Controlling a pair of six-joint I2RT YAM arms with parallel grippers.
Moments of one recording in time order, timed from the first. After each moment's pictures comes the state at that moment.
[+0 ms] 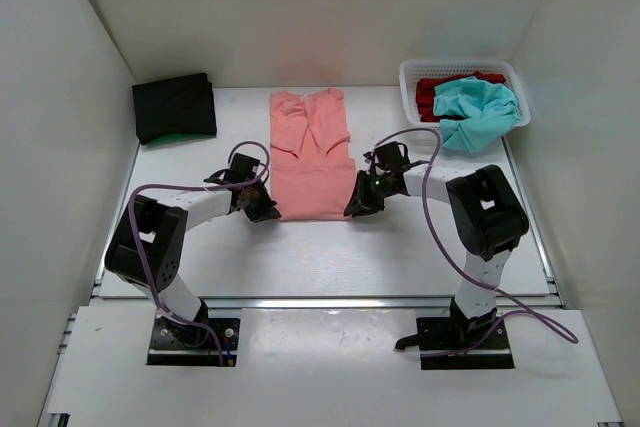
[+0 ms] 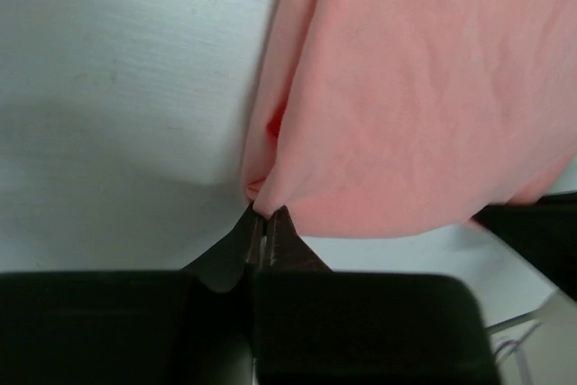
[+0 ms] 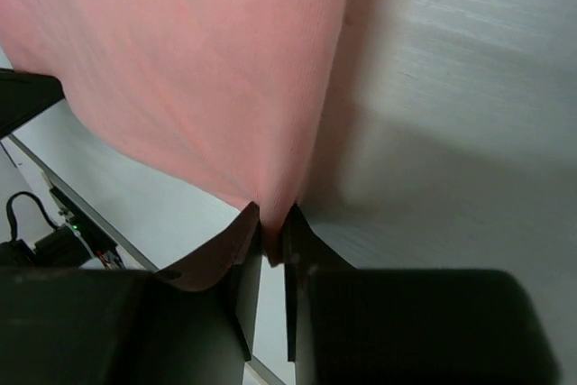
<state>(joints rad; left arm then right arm) -0.35 1.62 0.83 -0.25 0.15 -0.87 0.40 1.87 1.05 -0.23 -0.54 0.56</state>
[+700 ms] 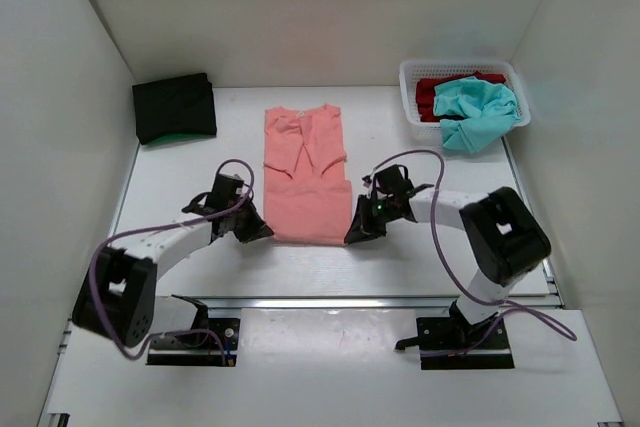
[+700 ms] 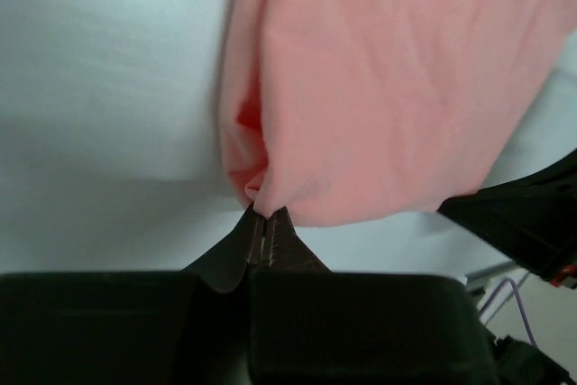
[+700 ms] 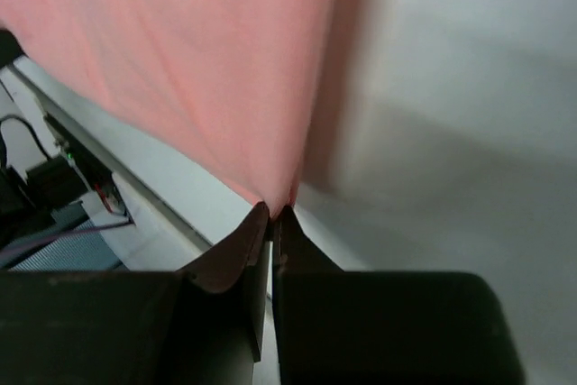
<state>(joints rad) -0.35 1.33 0.61 -0.27 0.21 -0.87 0.48 1.71 0.83 -0.19 -0.58 0.63</state>
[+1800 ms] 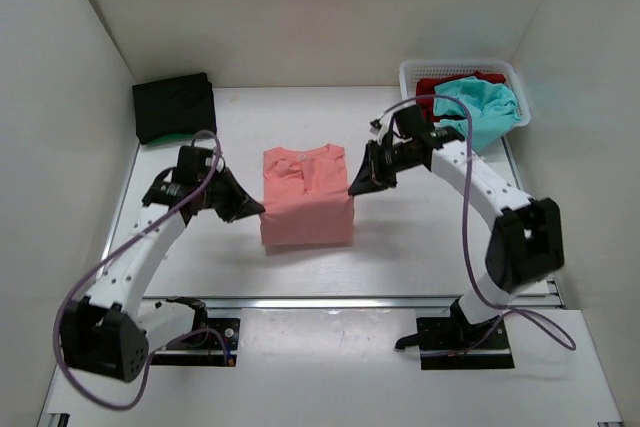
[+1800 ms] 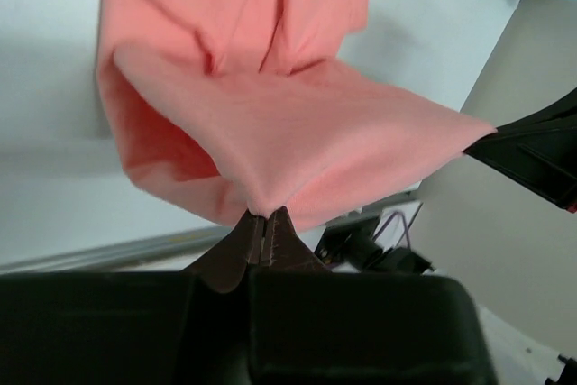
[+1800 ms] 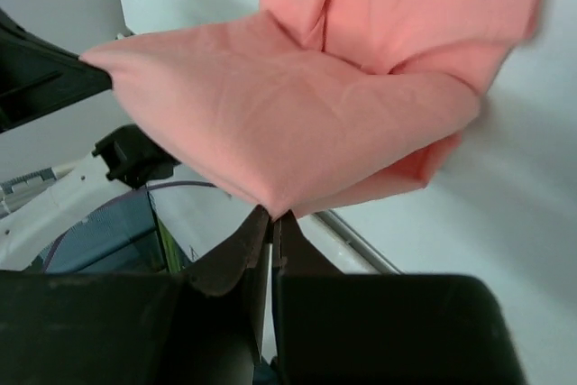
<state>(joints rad) -0.23 1.07 0.90 -0.76 0.40 -0.87 0.38 1.56 1.27 -0.73 -0.73 0.49</state>
